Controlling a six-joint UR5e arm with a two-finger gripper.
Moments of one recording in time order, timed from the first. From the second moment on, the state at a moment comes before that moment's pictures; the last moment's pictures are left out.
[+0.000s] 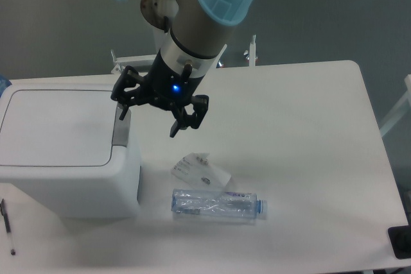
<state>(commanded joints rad) 2.36 -1.83 -1.25 -1.63 1.10 0.51</state>
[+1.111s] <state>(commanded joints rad) 2.35 -1.86 -1.27 -1.63 1.14 0.51</state>
